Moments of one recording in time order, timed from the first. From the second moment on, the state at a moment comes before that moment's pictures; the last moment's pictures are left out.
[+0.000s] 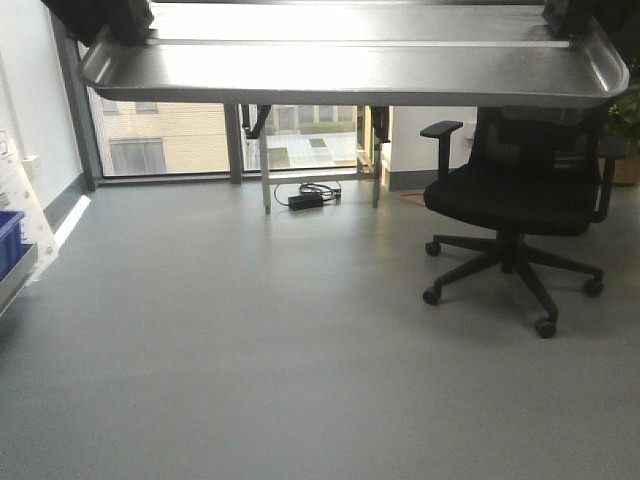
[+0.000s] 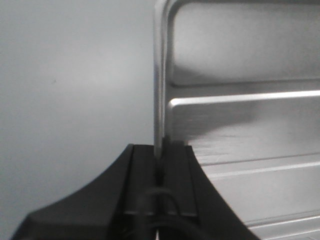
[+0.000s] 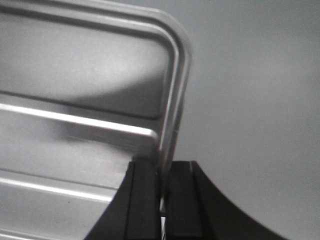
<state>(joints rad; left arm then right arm) -0.79 1.37 -1.35 0.17 1.07 -0.67 0.61 1.32 -1.30 -0.22 1.16 0.59</state>
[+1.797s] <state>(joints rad) -0.79 1.41 -1.35 0.16 1.07 -0.67 0.61 1.32 -1.30 -0.22 1.17 0.59</state>
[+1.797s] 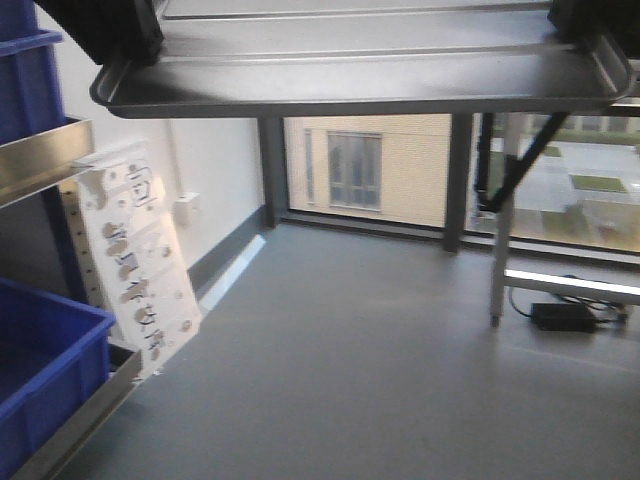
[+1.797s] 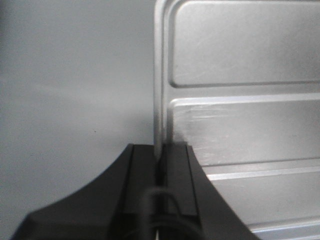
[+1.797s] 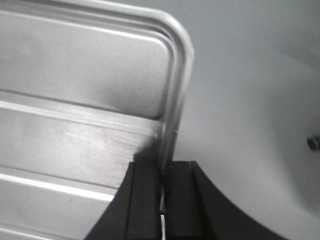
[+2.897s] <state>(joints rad) -0.78 1.58 -1.37 0.06 1.08 -0.67 0.61 1.32 -1.30 -0.24 1.22 0.58</state>
